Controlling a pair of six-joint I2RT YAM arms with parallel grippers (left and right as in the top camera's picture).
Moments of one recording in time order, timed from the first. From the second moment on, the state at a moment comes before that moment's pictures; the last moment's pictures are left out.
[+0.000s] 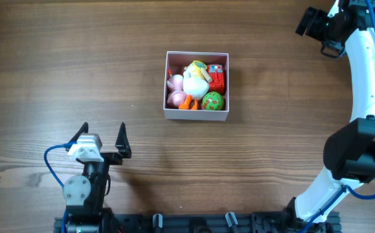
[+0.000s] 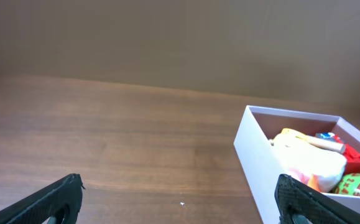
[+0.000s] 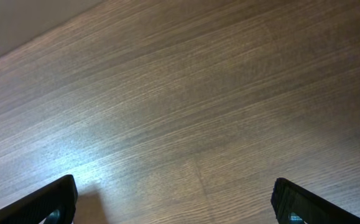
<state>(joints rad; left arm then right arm) -0.02 0.01 0.01 -0.07 0.05 -0.14 -0.15 1.97 1.92 -0.98 0.00 0.27</state>
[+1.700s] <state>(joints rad) 0.00 0.01 0.01 -0.07 0.05 -0.14 -0.15 1.97 1.92 -0.98 0.00 0.27</state>
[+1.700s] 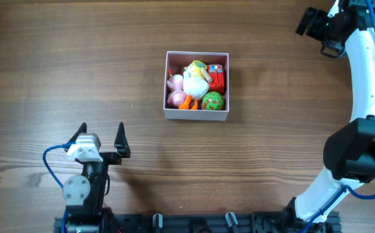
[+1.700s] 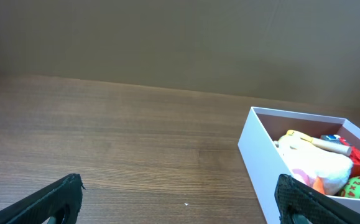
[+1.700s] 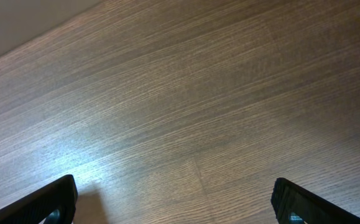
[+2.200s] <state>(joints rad) 0.00 0.01 0.01 -0.07 0.05 -0.14 -0.15 1.97 1.92 -0.98 0.03 0.27</state>
